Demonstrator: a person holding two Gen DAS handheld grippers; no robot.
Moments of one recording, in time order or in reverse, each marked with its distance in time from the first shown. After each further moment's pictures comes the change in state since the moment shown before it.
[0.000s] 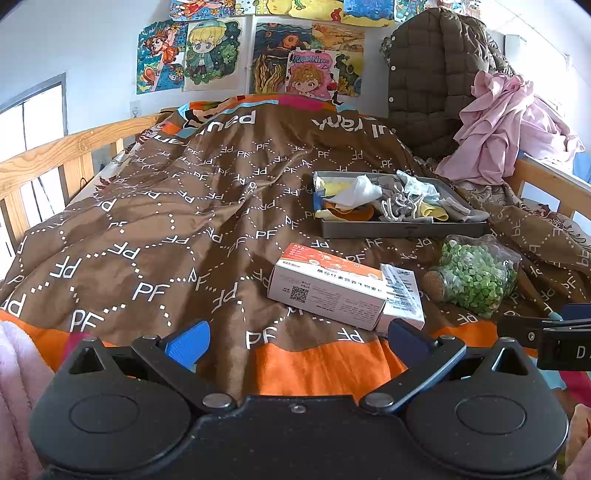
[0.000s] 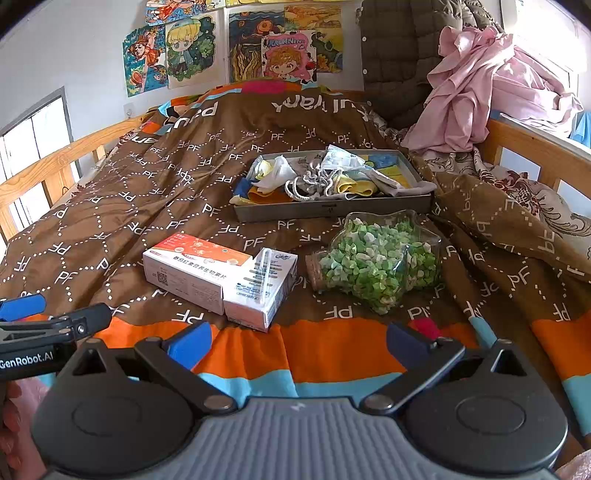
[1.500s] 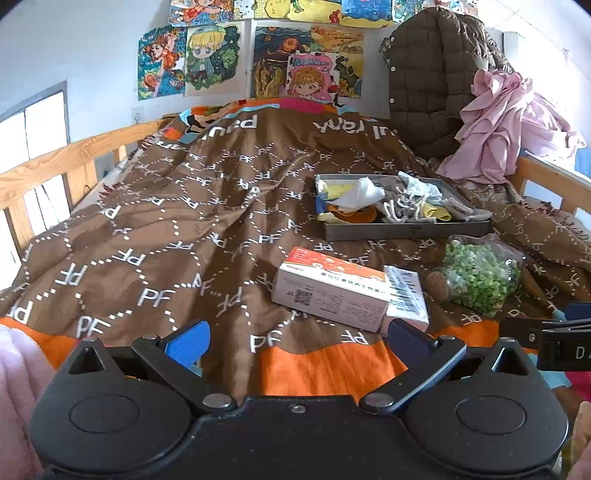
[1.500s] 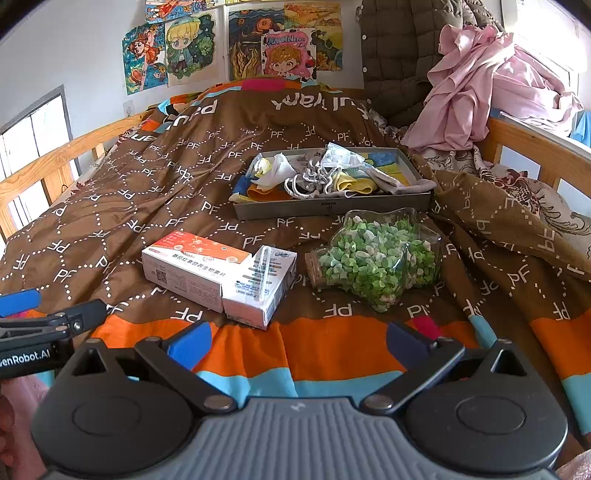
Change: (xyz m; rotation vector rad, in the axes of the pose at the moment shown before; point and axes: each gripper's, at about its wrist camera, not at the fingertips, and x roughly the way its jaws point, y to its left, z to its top) left arm -0.006 0.002 0.001 0.018 -0.009 0.027; right arm 0.001 0.000 -0.001 0.000 0.004 -0.002
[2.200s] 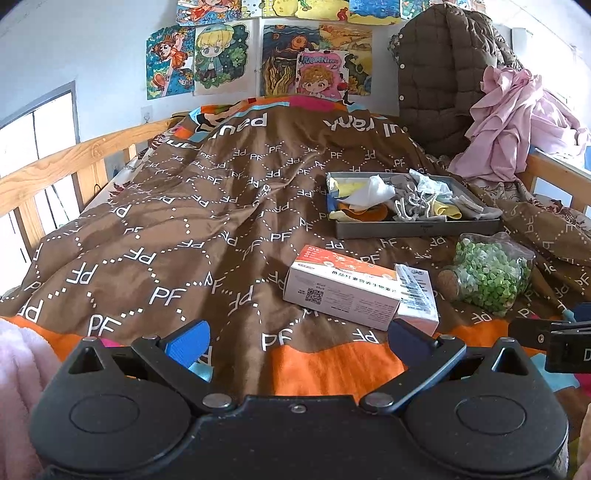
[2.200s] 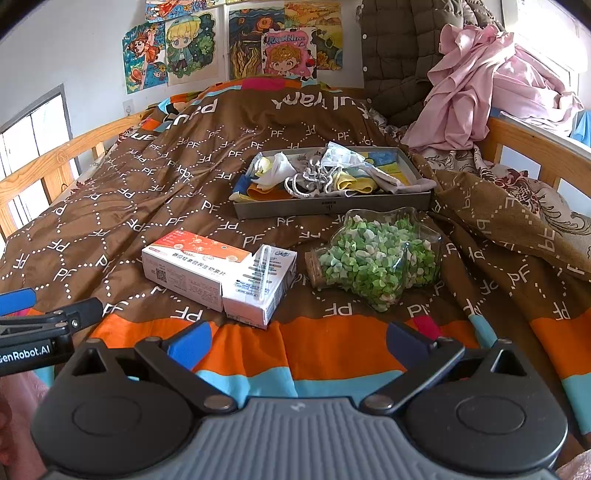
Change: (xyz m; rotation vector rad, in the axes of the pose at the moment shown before) left arm -0.001 0.001 0.003 0.001 0.012 0.032; right arm 0.000 0.000 0.000 -0.001 0.001 0.000
